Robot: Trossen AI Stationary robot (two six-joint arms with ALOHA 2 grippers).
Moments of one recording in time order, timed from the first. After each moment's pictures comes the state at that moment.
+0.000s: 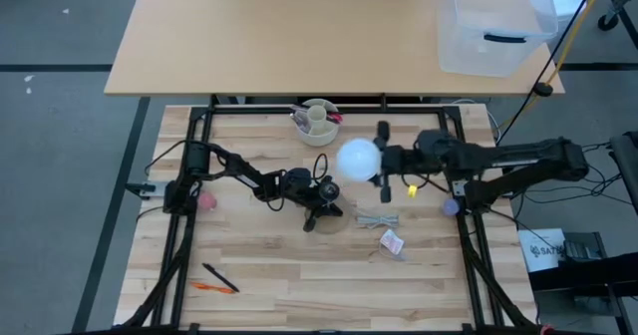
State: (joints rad) left arm 0.07 2.12 0.83 0.88 0.47 0.10; right arm -0.01 1.12 0.92 0.15 0.01 -0.22
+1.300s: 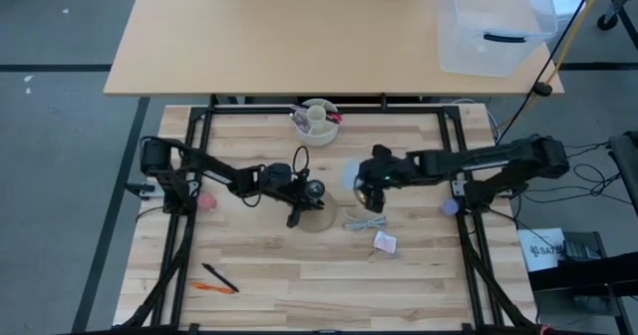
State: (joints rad) left arm 0.09 1.77 0.64 0.72 0.34 0.00; right arm -0.01 1.33 0.92 -0.42 0.18 0.11
